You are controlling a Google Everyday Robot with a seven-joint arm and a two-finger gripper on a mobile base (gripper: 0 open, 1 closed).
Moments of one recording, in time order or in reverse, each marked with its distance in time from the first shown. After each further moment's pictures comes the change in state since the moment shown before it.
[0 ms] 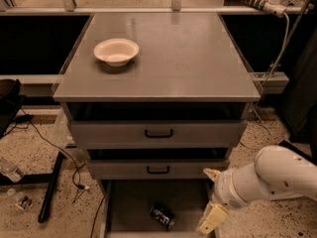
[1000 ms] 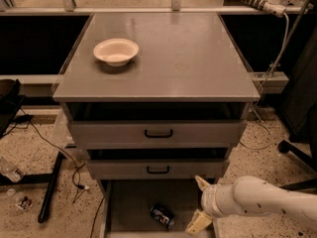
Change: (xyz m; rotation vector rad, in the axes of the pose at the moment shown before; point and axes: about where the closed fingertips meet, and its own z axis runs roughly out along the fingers) arm 0.053 -0.040 0.114 0.146 -0.030 -0.086
